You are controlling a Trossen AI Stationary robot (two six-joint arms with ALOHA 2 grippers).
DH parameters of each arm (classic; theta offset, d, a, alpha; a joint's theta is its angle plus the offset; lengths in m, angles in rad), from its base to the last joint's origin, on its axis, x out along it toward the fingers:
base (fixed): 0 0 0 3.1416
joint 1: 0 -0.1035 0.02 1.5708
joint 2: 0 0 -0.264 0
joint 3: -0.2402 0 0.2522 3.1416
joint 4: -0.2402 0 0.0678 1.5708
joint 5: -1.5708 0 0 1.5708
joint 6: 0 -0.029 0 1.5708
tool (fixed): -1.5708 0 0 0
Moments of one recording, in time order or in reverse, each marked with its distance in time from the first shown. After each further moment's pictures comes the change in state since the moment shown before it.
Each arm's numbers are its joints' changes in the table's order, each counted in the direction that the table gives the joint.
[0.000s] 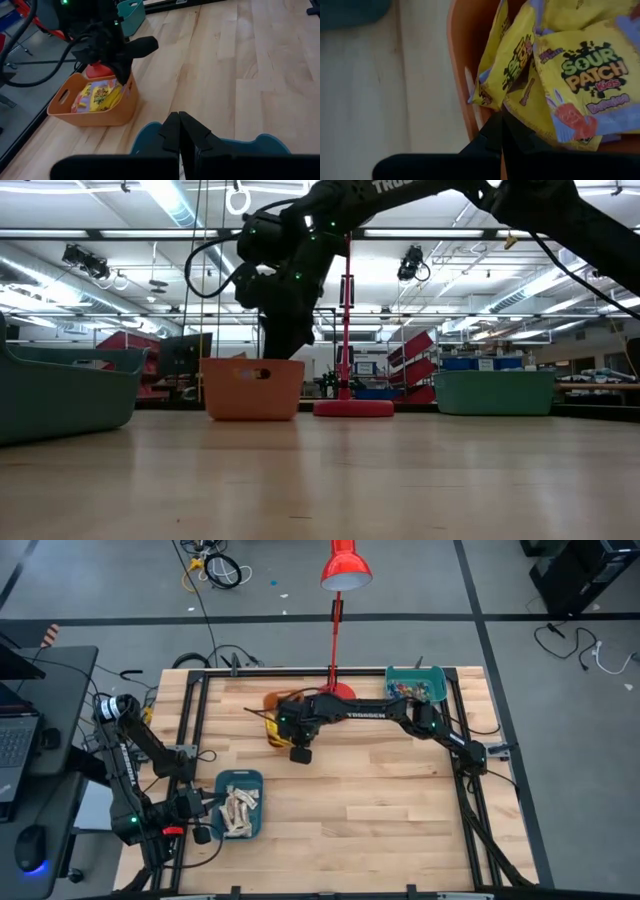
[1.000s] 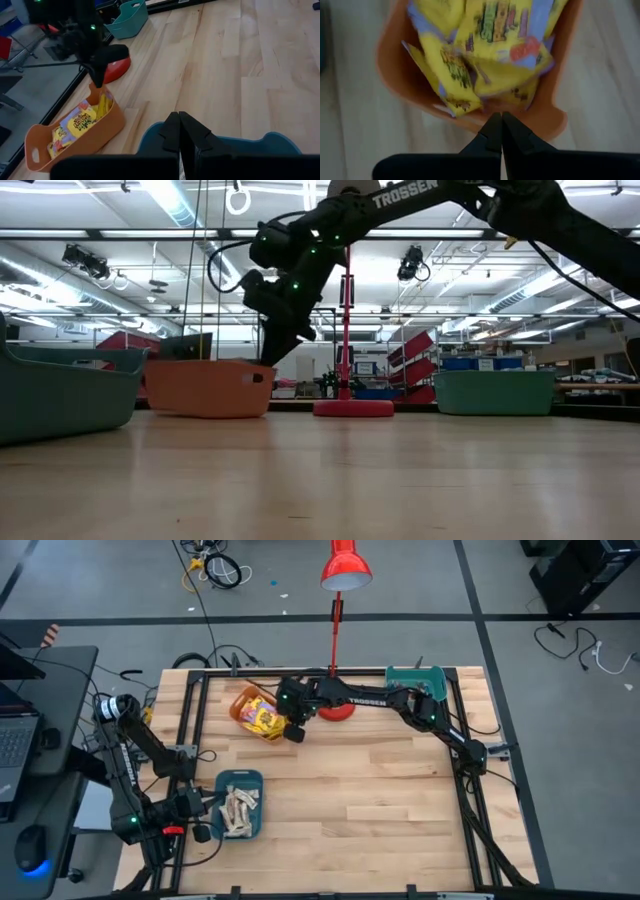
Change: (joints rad) left arm 0.000 0.000 0.000 -0.032 0.000 0.000; right arm 0.104 0.000 -0.029 0.122 0.080 -0.017
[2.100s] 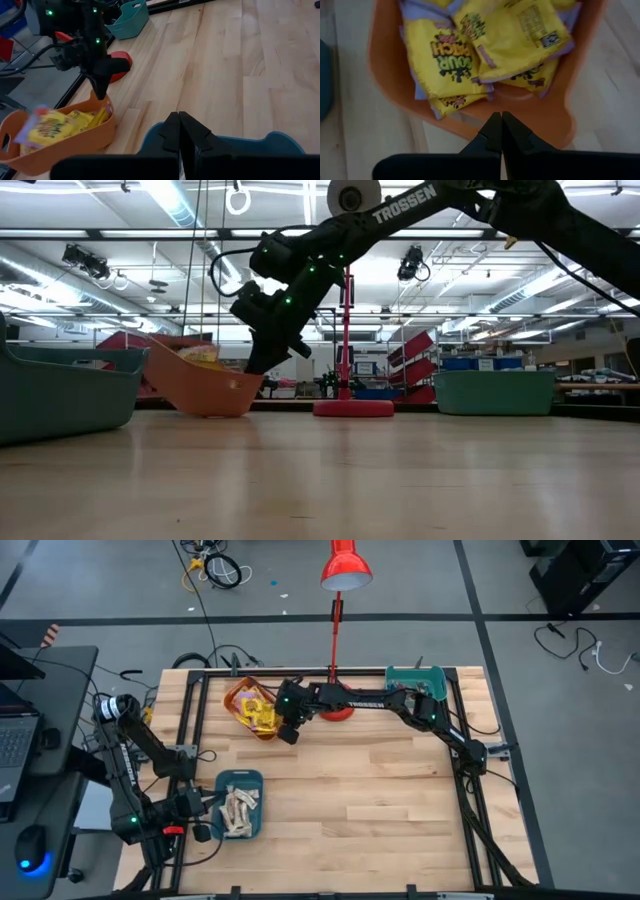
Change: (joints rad) left arm 0.000 0.000 0.000 -0.011 -0.001 0.000; right arm 0.003 -0.001 0.137 0.231 -0.041 -0.133
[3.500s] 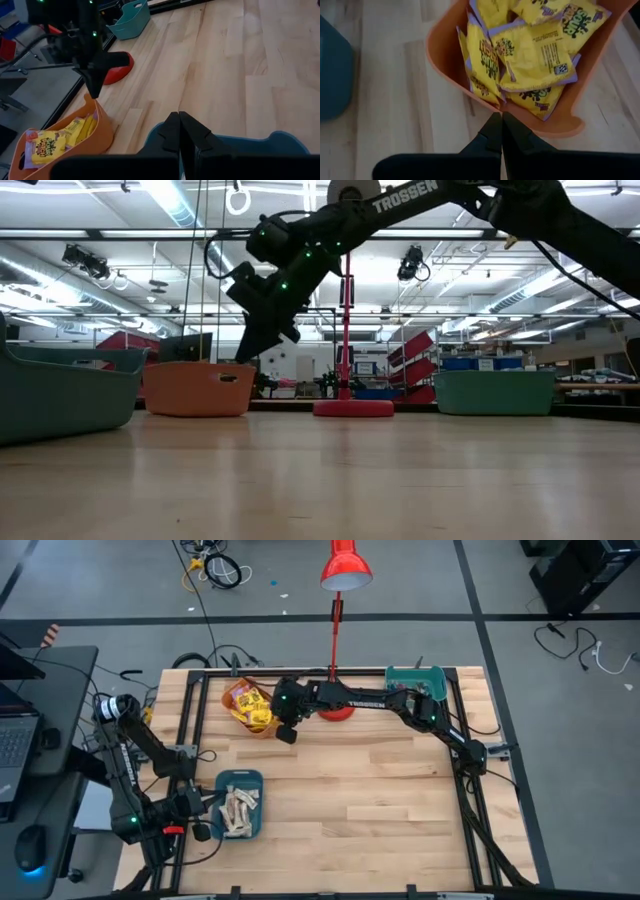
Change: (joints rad) left arm 0.000 0.000 0.000 -0.015 0.001 0.005; right arm -0.015 0.002 -0.073 -0.014 -0.005 0.124
